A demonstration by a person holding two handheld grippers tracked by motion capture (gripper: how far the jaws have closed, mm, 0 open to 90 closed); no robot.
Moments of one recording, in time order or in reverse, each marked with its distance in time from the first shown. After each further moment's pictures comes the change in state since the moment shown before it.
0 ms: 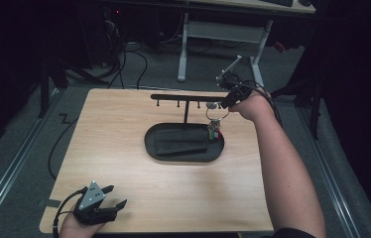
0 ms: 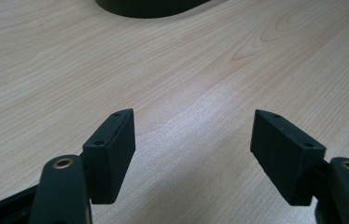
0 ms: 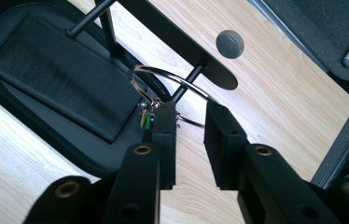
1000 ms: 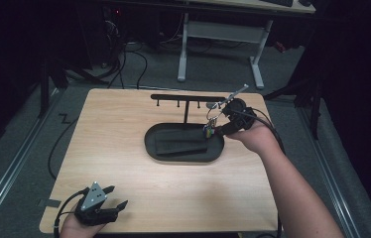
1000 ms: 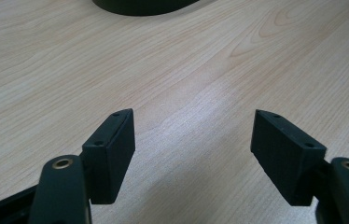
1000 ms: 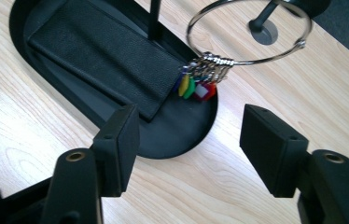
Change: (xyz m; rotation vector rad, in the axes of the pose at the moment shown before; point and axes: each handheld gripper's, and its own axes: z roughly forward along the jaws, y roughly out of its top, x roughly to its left) left arm -0.003 0.000 0.002 0.014 0.005 0.021; right arm 0.045 -0.065 0.002 -0.112 0.029 0.004
